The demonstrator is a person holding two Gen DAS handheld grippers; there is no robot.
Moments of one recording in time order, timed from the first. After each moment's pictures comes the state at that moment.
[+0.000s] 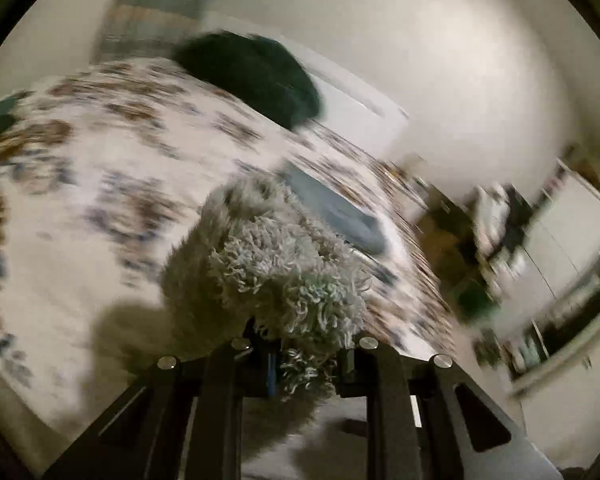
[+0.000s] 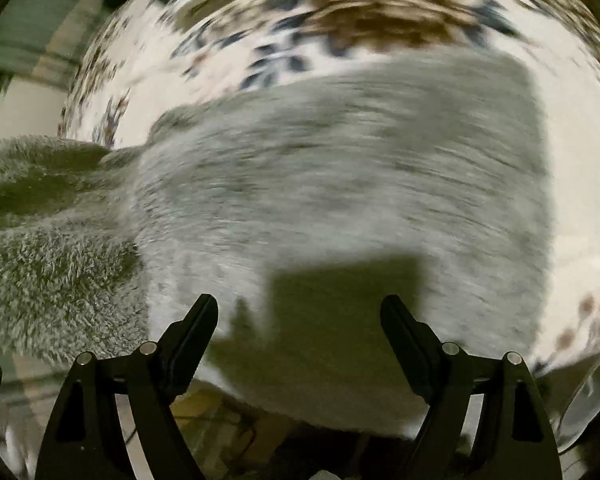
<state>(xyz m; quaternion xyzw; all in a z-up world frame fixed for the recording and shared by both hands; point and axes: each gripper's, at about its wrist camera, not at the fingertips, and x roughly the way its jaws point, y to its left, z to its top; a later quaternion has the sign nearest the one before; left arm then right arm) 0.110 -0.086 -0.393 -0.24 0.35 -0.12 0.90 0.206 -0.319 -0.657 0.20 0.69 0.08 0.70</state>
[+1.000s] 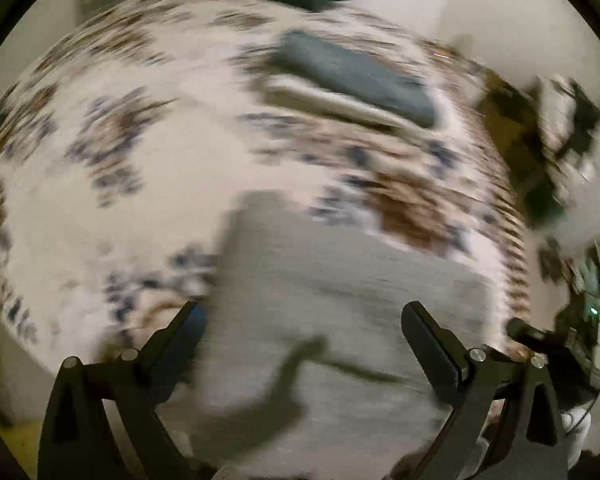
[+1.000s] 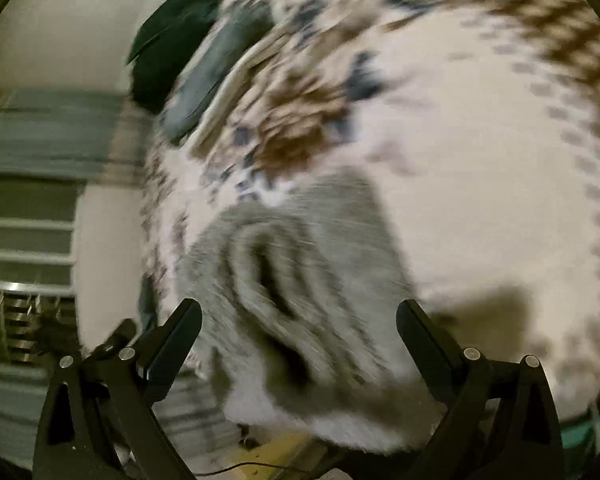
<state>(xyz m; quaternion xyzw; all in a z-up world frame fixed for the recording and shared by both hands) 0.170 -0.150 -0.472 -0.13 0.54 -0.01 0.83 0.224 -0.476 -0.660 0.40 0.58 0.16 0.69</state>
